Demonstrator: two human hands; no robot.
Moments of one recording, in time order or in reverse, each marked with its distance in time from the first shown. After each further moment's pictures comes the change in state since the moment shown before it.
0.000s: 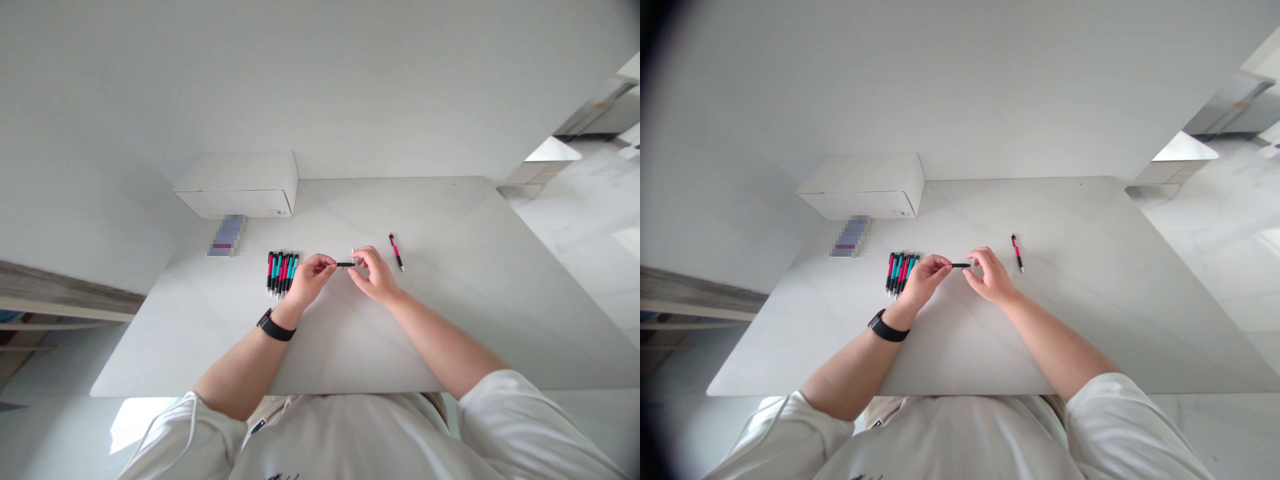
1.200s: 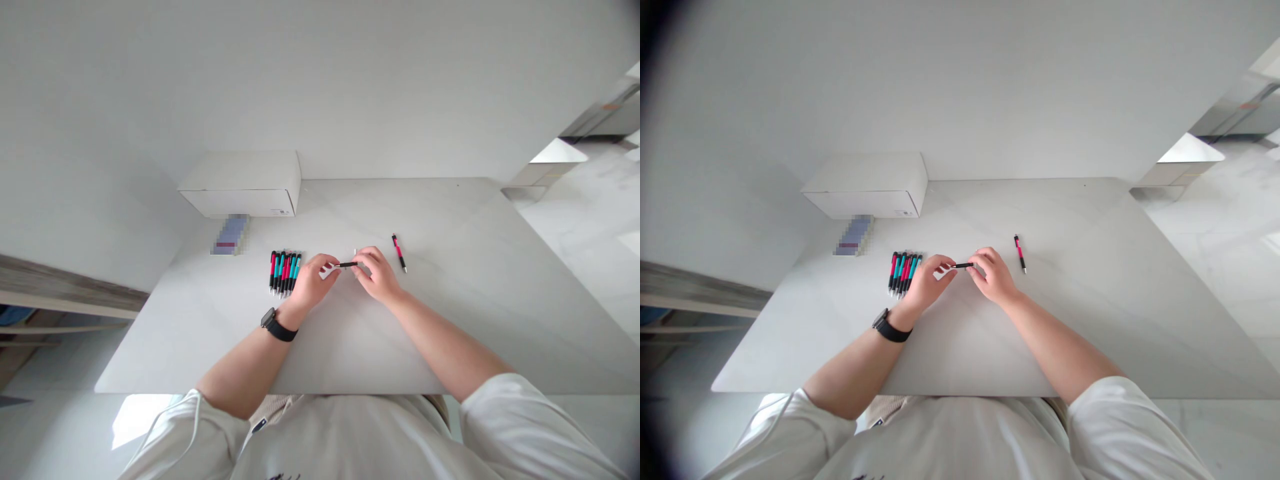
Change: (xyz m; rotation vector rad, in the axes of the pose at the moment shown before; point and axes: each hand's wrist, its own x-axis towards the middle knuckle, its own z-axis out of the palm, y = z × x) left_hand -0.004 0.012 -0.001 0.411 -0.020 0.226; right_hand 0.002 0.003 0.001 -0.082 -0.001 -0.043
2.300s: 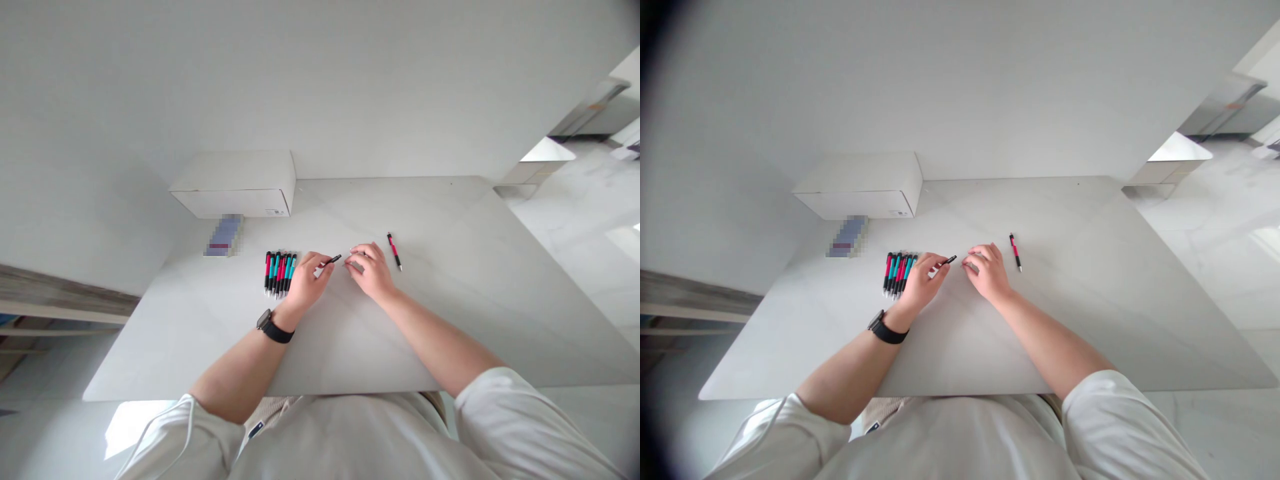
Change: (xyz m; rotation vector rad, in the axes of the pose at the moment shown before) left_hand 0.001 0.004 0.000 0.053 0.076 0.028; right_hand 0.001 0.006 0.009 -0.195 0.043 0.068
